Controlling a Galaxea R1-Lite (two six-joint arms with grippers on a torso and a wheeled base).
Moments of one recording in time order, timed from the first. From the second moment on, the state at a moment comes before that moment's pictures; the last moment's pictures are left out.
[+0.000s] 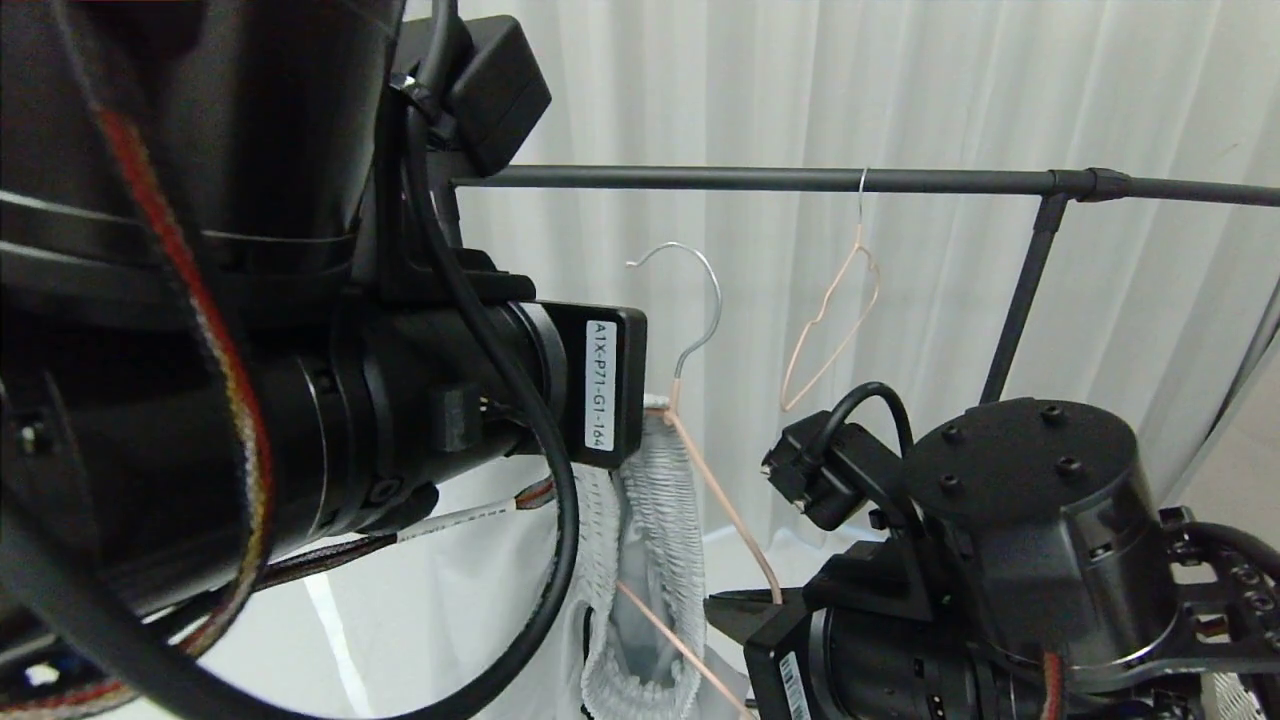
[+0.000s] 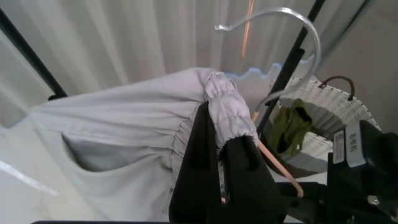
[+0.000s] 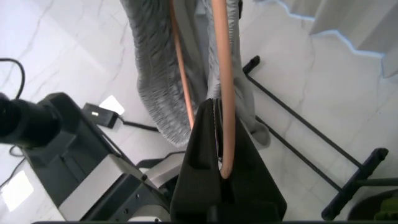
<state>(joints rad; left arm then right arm) -1.02 1.51 -1.38 0.32 0.55 -0.29 1.16 1.61 -0.93 -0.14 -0.17 0.40</state>
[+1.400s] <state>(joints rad) -1.04 1.41 -1.23 0.30 0.57 -0.20 1.22 1.54 -0.82 -0.57 -0.43 0.32</state>
